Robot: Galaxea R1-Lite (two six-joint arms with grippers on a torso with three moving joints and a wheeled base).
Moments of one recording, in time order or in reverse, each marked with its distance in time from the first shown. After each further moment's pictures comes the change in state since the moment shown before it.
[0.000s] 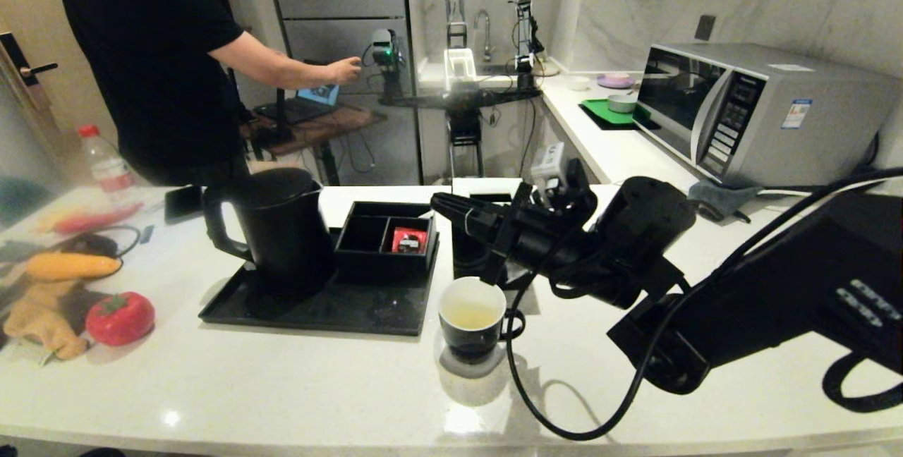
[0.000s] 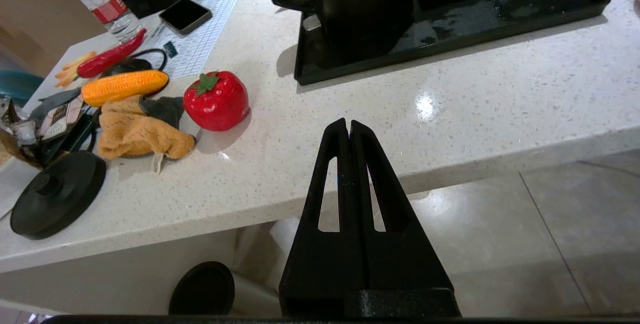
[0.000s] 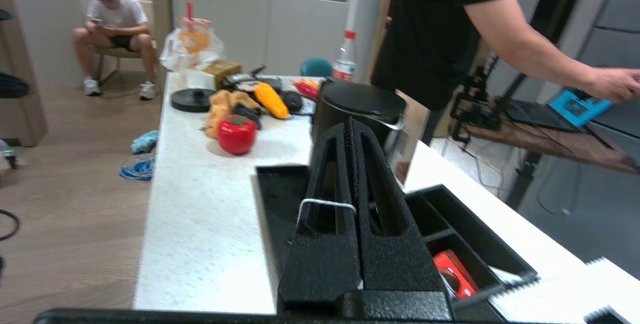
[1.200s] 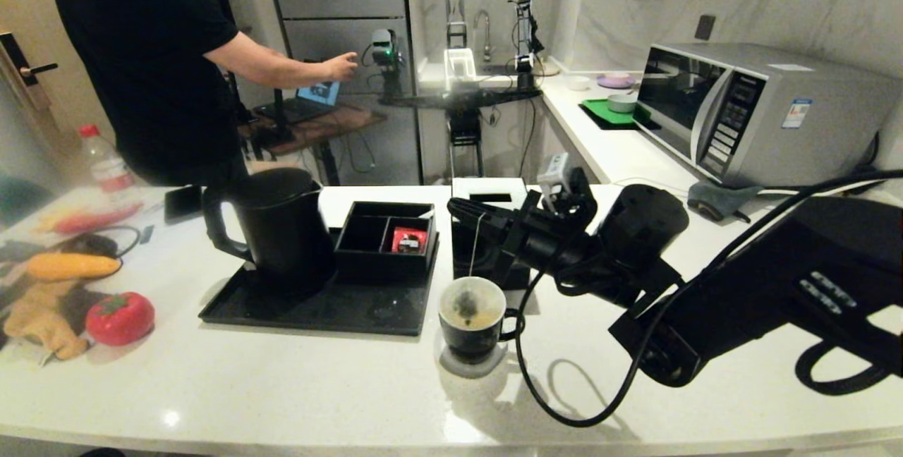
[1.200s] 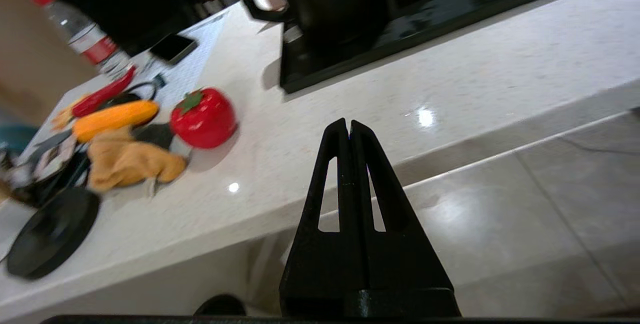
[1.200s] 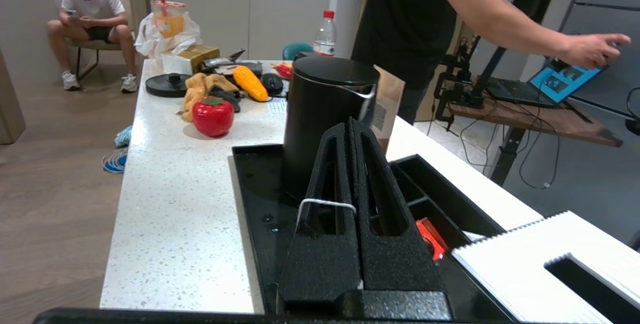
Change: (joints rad) left arm -0.001 -0.170 0.097 0.001 -0.082 0.137; right arm -0.059 0.047 0.001 -0.021 0.005 0.006
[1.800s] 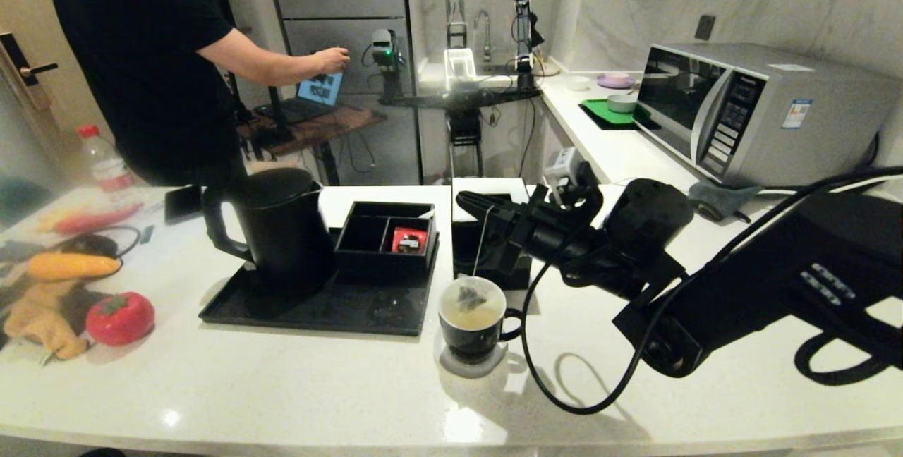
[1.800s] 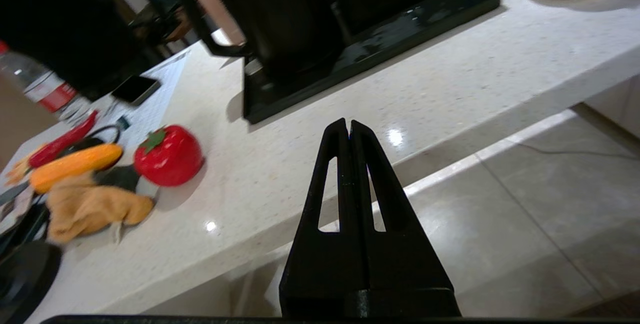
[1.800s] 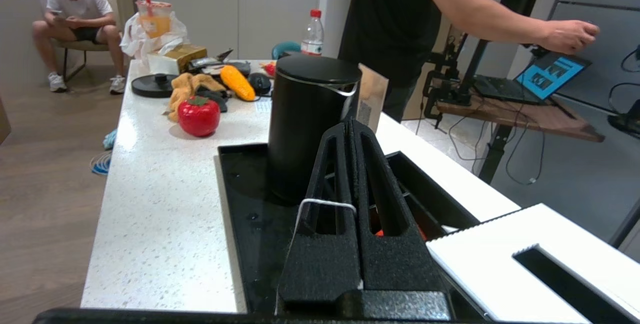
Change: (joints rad) left arm 0.001 -0.052 0.010 -0.001 -0.139 0.045; right arm -0.028 0.002 -0.017 0.010 0.005 0.004
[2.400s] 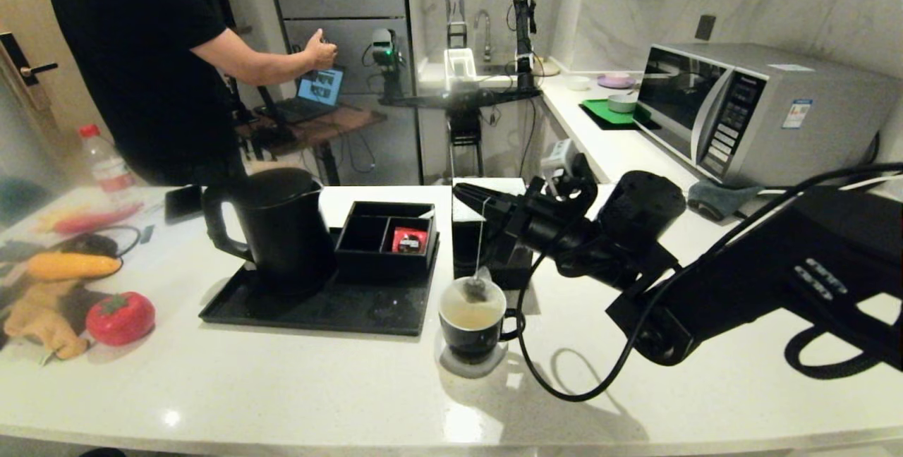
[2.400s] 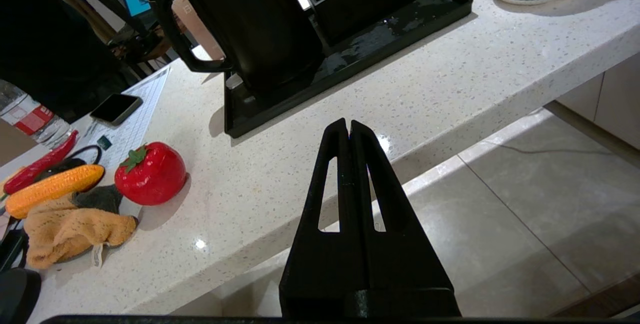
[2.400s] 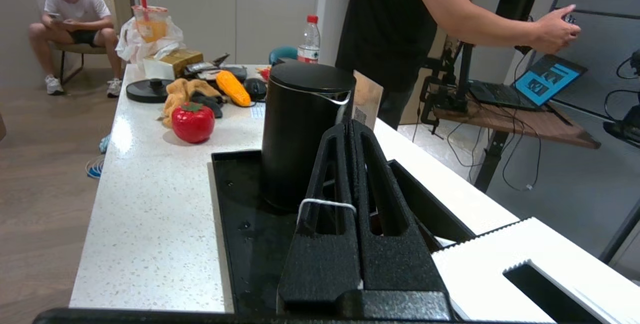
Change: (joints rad) left arm 0.000 -0.014 0.003 0.001 -0.065 0.013; right arm -0.005 0.015 -0.060 0.032 0.001 0.002
